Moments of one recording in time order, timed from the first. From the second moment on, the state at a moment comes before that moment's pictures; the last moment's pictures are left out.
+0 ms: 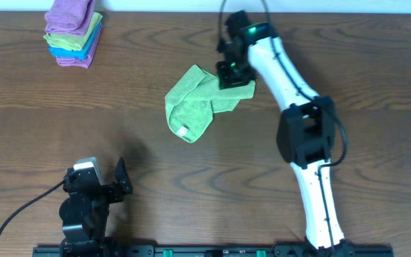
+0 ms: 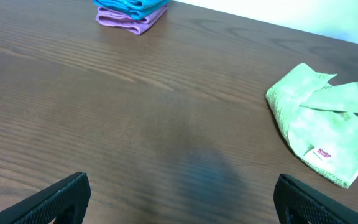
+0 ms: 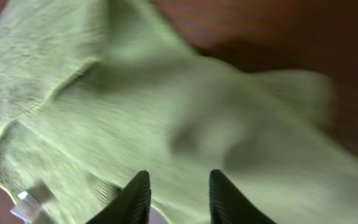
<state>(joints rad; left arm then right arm) 0.09 0.01 0.15 -0.53 0.04 -0.17 0.33 2.53 2.36 -1.28 -0.26 0.10</state>
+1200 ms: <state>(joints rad) 0.09 0.01 0.15 -0.53 0.04 -0.17 0.13 2.53 2.19 -1.20 -0.48 -0.10</state>
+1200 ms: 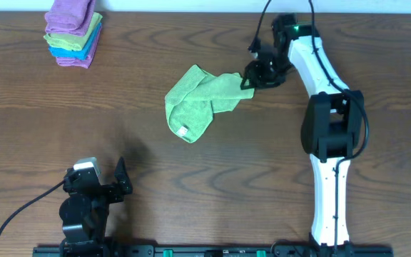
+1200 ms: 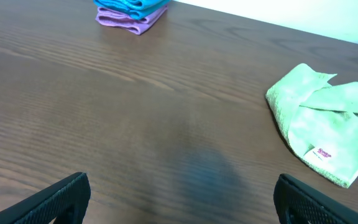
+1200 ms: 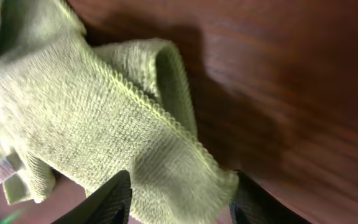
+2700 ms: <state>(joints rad) 0.09 0.01 0.15 -0.53 0.04 -0.17 0.21 2.53 2.51 -1.10 -0.26 0.08</state>
